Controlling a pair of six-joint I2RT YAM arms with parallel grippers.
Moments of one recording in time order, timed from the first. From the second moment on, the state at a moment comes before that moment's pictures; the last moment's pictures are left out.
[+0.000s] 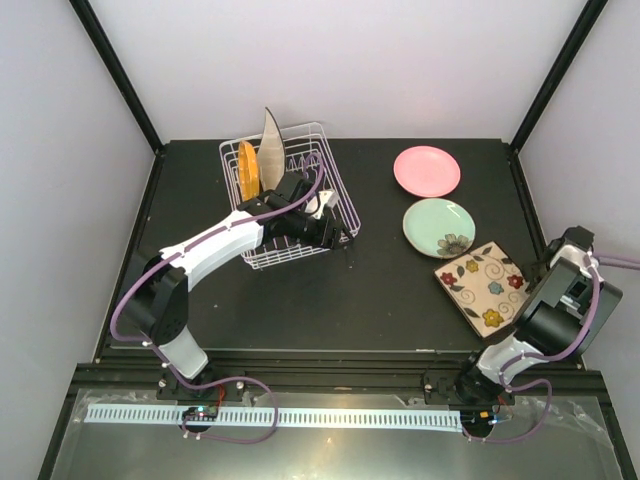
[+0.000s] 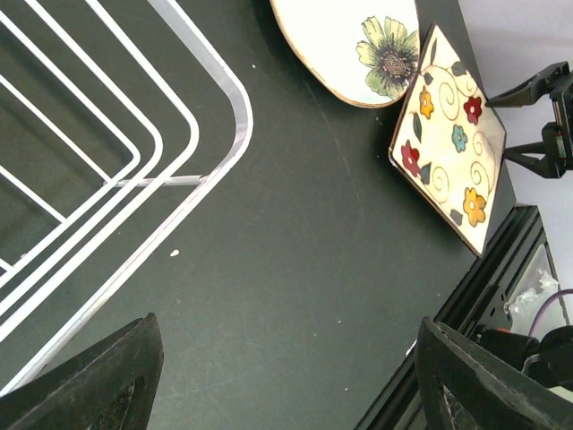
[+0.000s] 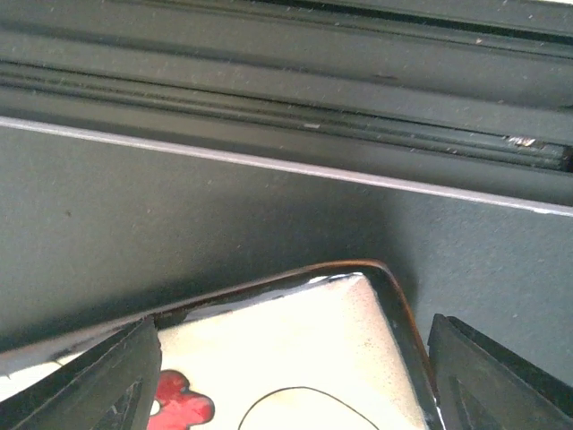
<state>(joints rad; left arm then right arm) -0.60 1.66 1.26 -0.48 0.52 -0.44 -0.69 1.60 0.90 -0.66 0.07 0.73</state>
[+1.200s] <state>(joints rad) -0.59 1.63 1.20 -0.44 0.52 -0.43 -0.47 1.42 0.81 -0.79 -0.07 0.75</state>
